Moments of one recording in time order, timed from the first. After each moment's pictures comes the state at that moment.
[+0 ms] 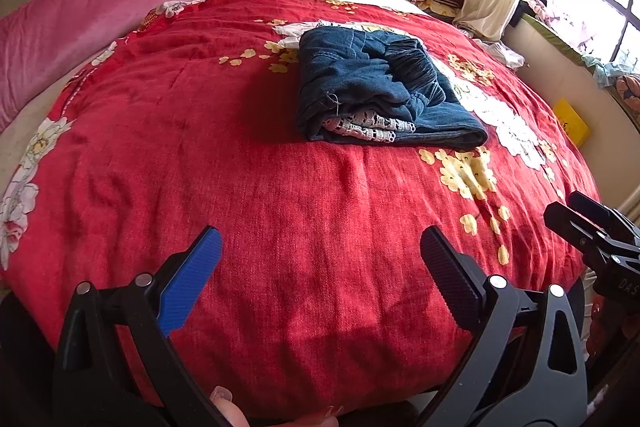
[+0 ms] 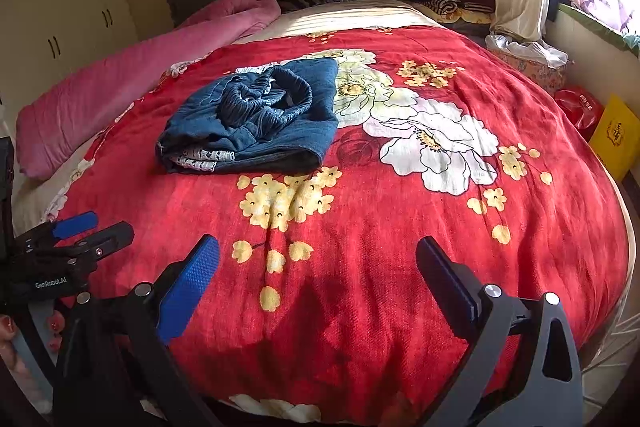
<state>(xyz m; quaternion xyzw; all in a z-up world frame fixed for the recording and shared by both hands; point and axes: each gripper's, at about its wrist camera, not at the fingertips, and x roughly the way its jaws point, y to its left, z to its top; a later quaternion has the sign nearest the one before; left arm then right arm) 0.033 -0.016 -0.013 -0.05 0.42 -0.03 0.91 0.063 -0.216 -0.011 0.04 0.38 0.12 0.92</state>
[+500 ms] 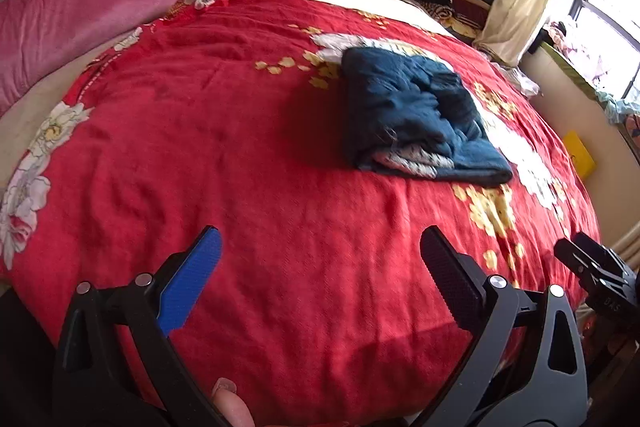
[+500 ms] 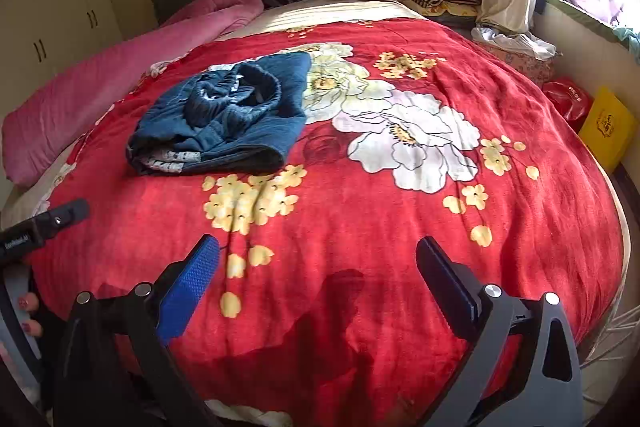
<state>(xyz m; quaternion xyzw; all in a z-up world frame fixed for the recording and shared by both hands) 0.051 0.034 -0.004 -0.10 0.41 0.00 0.91 0.087 -0.245 -0.022 0.05 0.39 0.08 0.92</state>
